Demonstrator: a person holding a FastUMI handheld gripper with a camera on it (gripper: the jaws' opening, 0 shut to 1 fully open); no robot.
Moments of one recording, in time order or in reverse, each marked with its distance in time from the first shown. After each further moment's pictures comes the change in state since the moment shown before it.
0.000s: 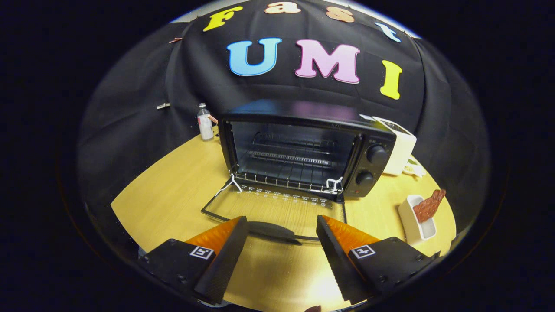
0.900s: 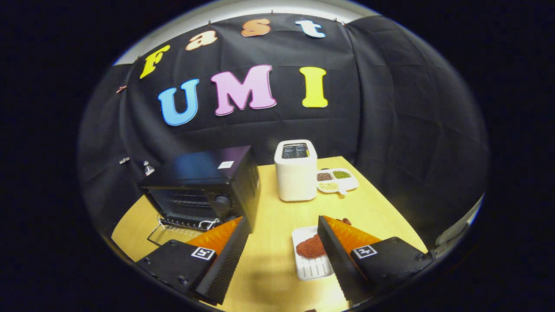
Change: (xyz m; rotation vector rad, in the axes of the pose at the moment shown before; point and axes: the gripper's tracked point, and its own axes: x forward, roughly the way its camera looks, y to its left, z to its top) arm -0.042 -0.294 0.033 0.287 -0.139 -0.202
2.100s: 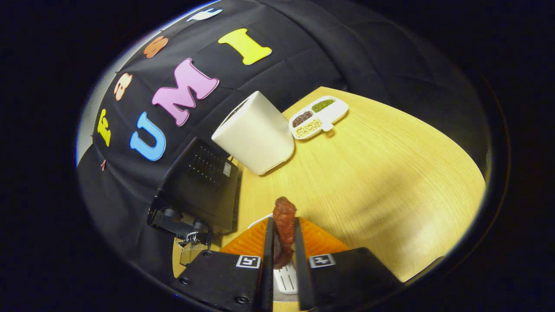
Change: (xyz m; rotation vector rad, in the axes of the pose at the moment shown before) arm 0.092 -0.070 -0.085 0.543 0.268 0.169
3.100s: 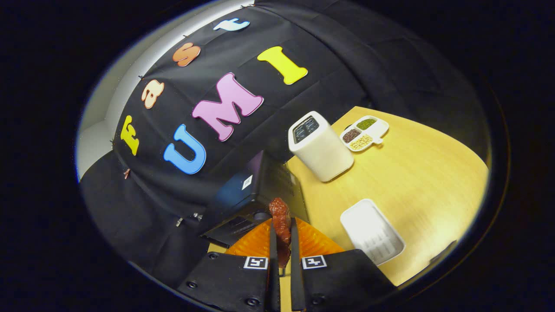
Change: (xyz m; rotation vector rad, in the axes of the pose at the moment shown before) arm -0.065 0.176 -0.032 -0.014 -0.130 0.142
